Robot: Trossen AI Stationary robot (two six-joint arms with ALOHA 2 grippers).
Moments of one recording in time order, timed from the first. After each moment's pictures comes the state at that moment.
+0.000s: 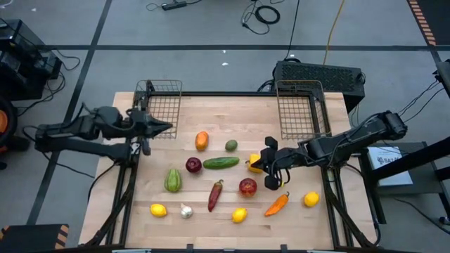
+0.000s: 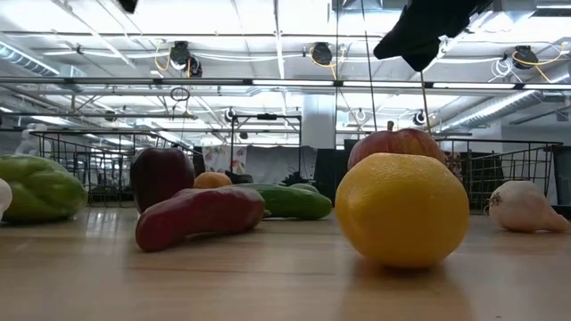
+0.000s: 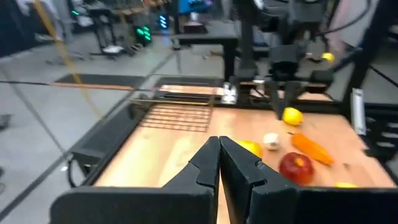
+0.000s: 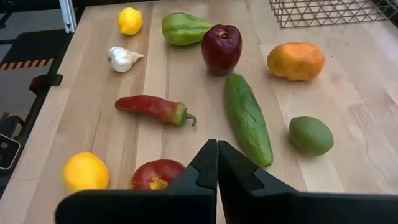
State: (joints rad) left arm -0.01 0.64 0.87 -0.43 -0.15 0.01; right arm 0.29 1.24 0.87 -0.27 0.24 0.30
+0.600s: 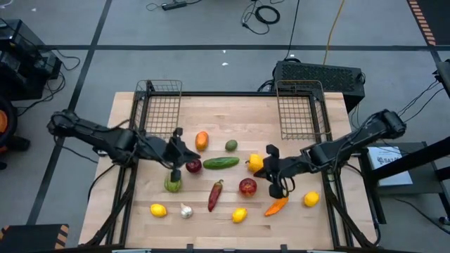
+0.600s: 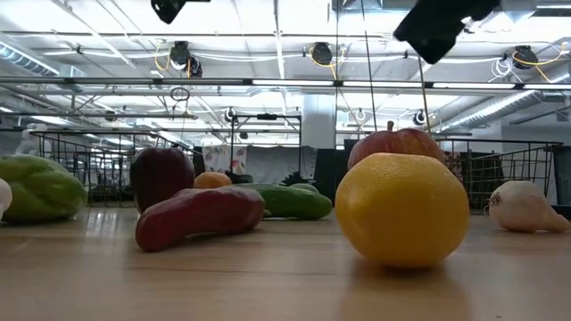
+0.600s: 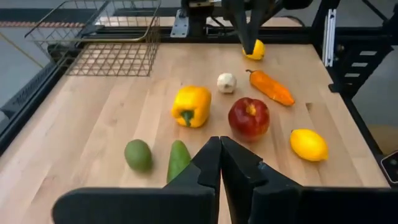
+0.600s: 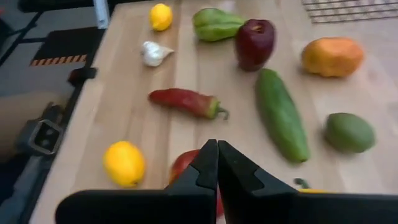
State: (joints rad) left arm -0.30 1.08 0.94 -0.35 -0.28 -0.15; right arm 0.41 1.24 0.86 -0.26 0.24 0.36
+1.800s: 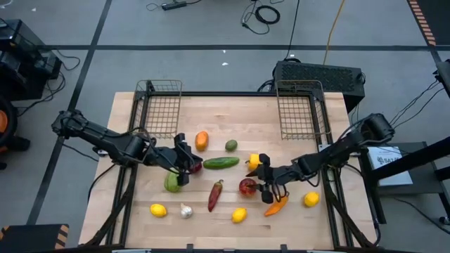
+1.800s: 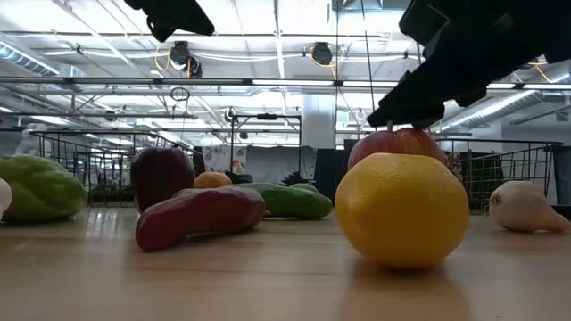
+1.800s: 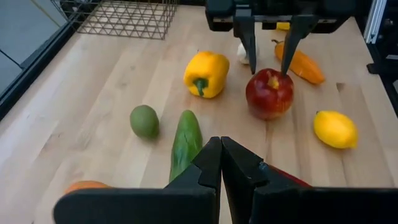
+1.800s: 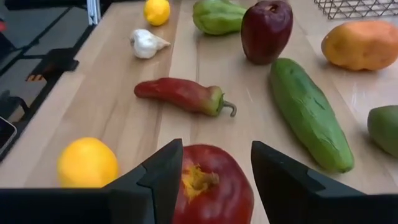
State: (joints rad) left arm -0.33 1.18 0.94 -0.41 -0.38 -0.29; right arm 0.40 1.46 0.58 0.36 0.28 0.31
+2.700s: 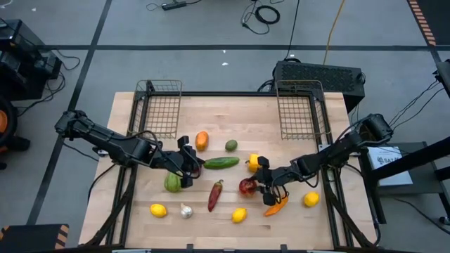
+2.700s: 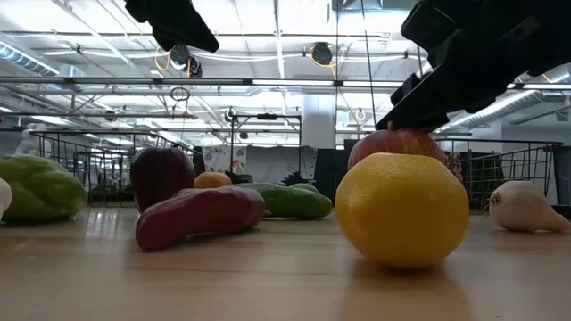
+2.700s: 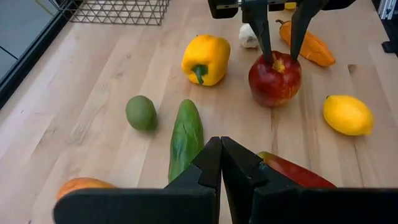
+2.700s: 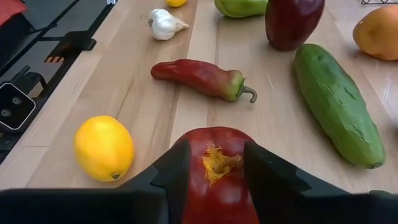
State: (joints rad) left arm -0.33 1.24 0.94 -0.40 -0.37 -0.27; right arm 0.40 1.47 0.58 0.35 0.20 0.29
